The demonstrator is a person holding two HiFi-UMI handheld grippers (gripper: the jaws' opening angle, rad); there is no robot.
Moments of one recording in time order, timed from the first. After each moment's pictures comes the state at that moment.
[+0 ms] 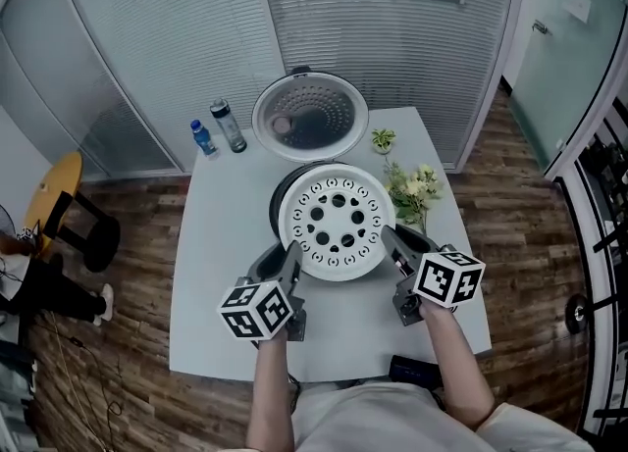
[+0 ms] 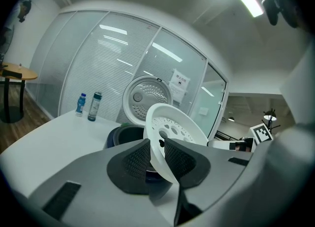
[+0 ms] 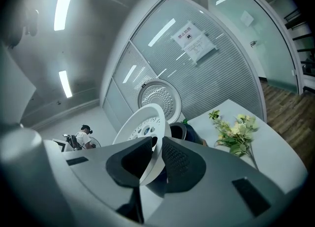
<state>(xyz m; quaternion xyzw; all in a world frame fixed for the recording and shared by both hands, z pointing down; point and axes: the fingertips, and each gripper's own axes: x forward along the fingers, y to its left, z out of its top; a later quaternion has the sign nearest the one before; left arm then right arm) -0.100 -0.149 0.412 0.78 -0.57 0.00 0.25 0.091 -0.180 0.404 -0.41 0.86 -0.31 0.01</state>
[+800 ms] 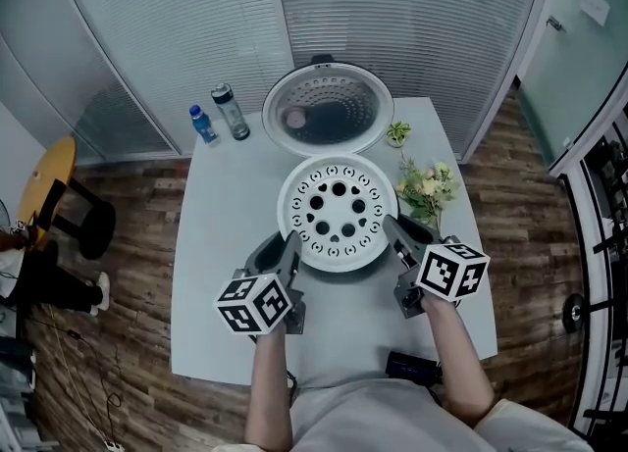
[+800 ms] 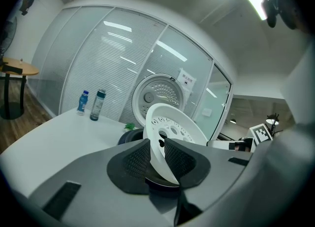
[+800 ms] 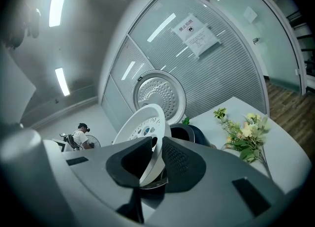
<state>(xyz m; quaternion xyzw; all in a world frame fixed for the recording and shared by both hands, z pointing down) -0.132 -0.188 0.419 0.78 -0.57 -0.01 0.26 0.059 -0.223 0.408 -0.41 0.86 -0.31 0.00</state>
